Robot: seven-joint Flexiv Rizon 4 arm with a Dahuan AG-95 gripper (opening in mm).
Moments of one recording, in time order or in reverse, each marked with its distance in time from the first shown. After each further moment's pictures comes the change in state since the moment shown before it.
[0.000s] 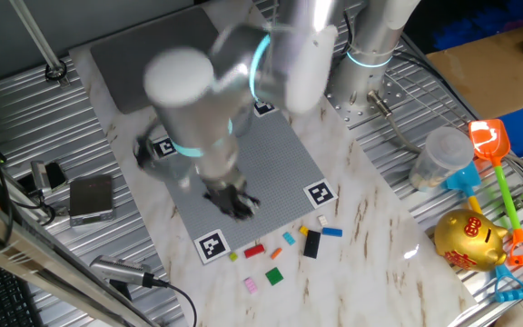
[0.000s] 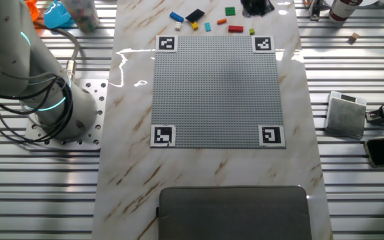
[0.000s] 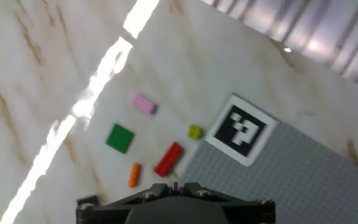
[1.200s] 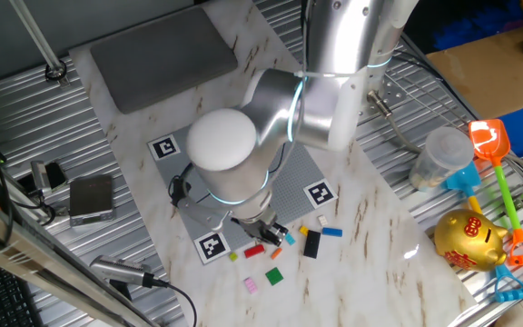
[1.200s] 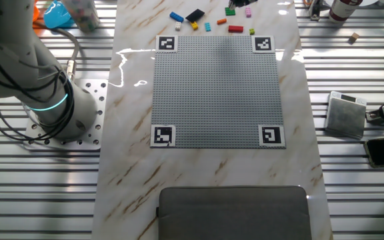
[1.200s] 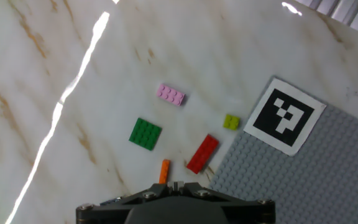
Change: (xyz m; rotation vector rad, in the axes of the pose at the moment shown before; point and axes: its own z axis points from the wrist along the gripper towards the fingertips) arm 0.009 0.035 0.033 0.041 0.080 0.029
